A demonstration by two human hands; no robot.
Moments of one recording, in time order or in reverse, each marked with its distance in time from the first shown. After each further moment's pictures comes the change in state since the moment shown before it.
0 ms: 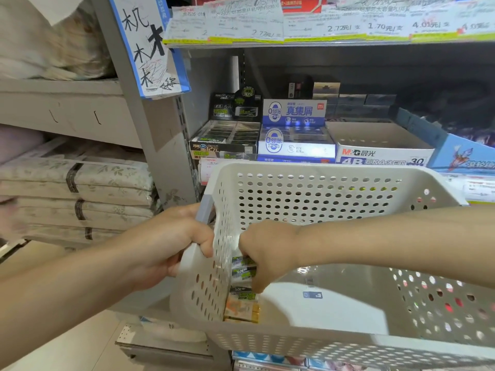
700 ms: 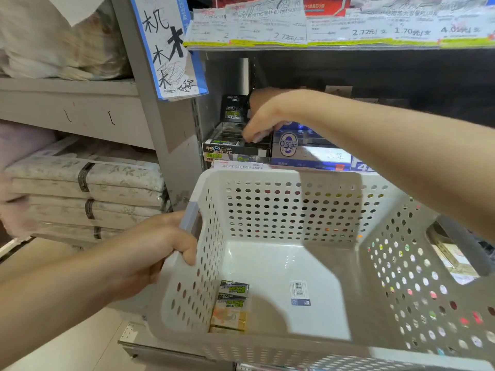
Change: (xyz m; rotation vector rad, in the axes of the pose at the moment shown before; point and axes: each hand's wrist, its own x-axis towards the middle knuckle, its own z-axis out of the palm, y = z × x) left_hand -0.011 -0.011 -0.031 0.021 -0.005 -0.048; right_hand 0.048 0.077 -0.150 0.277 0.156 0.420
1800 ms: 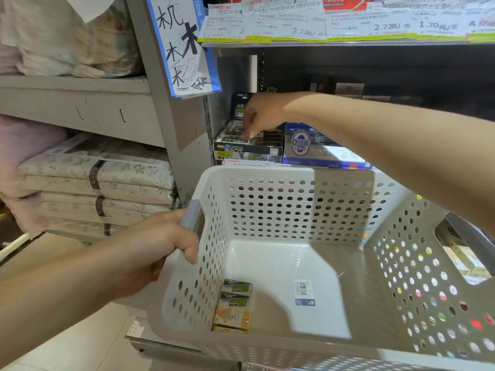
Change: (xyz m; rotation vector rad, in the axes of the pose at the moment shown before) left_hand 0.006 -0.005 -0.017 0.007 -0.019 -0.015; right_hand 0.051 0.008 0.005 0.040 0.162 -0.235
